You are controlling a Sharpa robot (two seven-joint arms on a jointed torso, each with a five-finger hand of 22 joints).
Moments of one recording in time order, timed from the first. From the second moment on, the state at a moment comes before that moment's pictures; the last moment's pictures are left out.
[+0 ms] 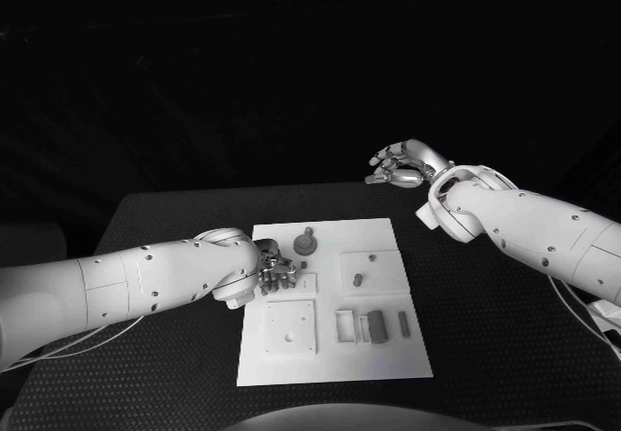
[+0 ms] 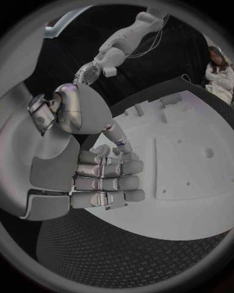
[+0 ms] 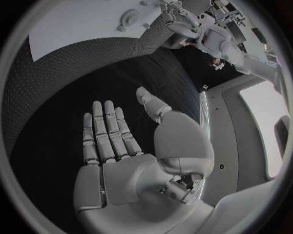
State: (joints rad) left arm 1.20 -0.63 -0.24 1.36 -0.93 -0.11 -0.56; left_hand 0.79 0.02 0.69 -0.29 0.37 1.12 0.06 0.21 0.76 1.30 -0.03 0.72 0.56 1.06 -0.05 1.03 0.61 0.01 1.13 -0.15 0.19 1.31; right arm 1.18 -0.60 0.05 1.09 -1.03 -0.35 0.12; right_hand 1.05 -0.11 0.54 -0.28 0.05 0.72 0.19 0.28 0.43 0.85 0.17 0.50 0.16 0.77 0.18 0.46 0.45 0.12 0.39 0.21 0.33 1.16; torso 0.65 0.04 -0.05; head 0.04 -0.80
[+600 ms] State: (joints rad) left arm 1.20 -0.61 -0.24 1.36 -0.99 -0.05 -0.57; left_hand 0.79 0.02 0.69 -0.29 0.38 1.13 0.06 0.22 0.76 1.30 -0.03 0.72 0.56 1.06 -0.05 1.03 0.61 0.01 1.13 -0.15 0.19 1.31; right arm 1.18 -0.60 0.05 1.09 -1.03 -0.34 0.12; right_hand 1.05 -0.11 0.54 -0.28 0.05 0.72 0.19 0.28 0.43 0.85 0.17 0.50 0.16 0.77 0.18 0.46 0.45 0.12 0.39 0.21 0.33 1.16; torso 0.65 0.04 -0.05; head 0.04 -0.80
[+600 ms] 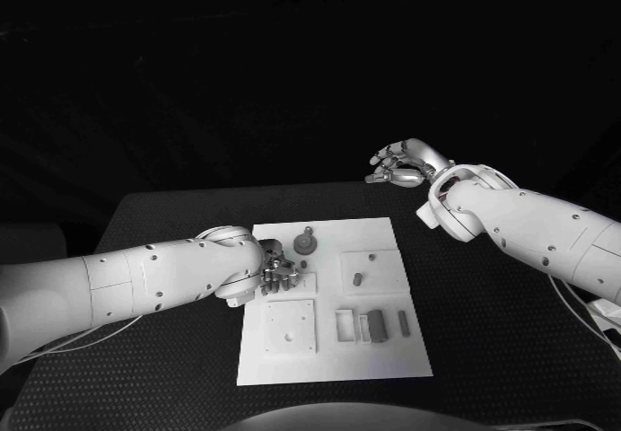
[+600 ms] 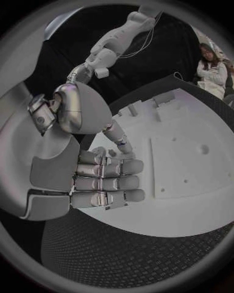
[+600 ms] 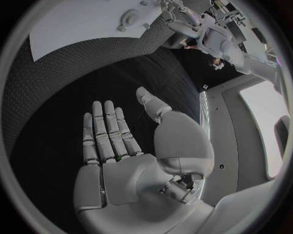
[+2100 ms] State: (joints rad) left arm 1.20 -0.62 -0.24 1.34 -1.00 -0.05 -0.58; left_hand 0.70 -0.11 0.56 -0.14 0.05 1.12 0.07 0.21 0.74 1.30 -0.04 0.70 0.57 1.07 -0.05 1.04 0.57 0.01 1.15 -0.15 0.15 1.31; right arm 1.18 -0.60 0.05 1.09 -1.03 -0.34 0.12; right_hand 1.05 -0.11 0.54 -0.28 0.05 0.71 0.19 0.28 0.43 0.85 0.17 0.50 0.15 0.76 0.19 0.45 0.46 0.12 0.39 0.21 0.32 1.16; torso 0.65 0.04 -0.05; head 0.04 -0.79
